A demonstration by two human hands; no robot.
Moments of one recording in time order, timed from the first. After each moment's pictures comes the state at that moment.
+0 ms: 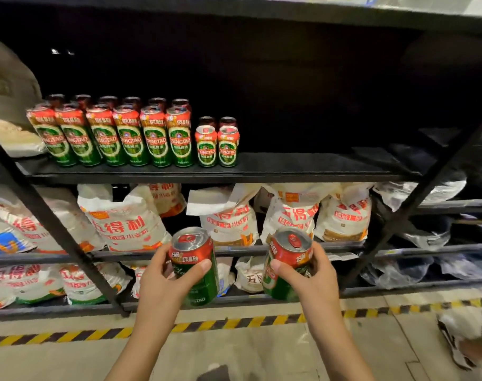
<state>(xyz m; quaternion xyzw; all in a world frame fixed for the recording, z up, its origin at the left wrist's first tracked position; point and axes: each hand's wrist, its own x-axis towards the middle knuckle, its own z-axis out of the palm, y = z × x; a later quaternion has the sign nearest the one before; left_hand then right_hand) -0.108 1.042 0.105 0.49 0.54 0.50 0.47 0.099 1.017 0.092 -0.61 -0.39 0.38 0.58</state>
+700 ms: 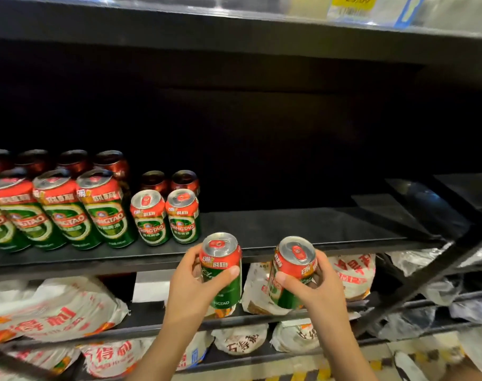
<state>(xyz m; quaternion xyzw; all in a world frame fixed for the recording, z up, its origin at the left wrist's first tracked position) 0.038 1.302 0.097 0.51 0.51 0.45 0.53 0.228 1.248 0.103 -0.62 -0.40 0.37 0.56</state>
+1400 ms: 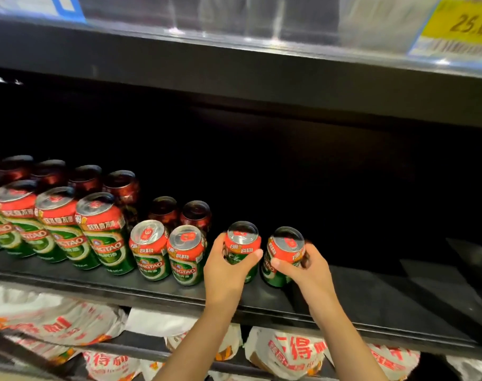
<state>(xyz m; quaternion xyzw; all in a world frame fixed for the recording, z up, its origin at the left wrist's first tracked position) 0.116 1.427 0.085 0.45 0.55 0.55 0.44 0.270 1.422 0.089 -0.57 -0.52 0.42 0.49</state>
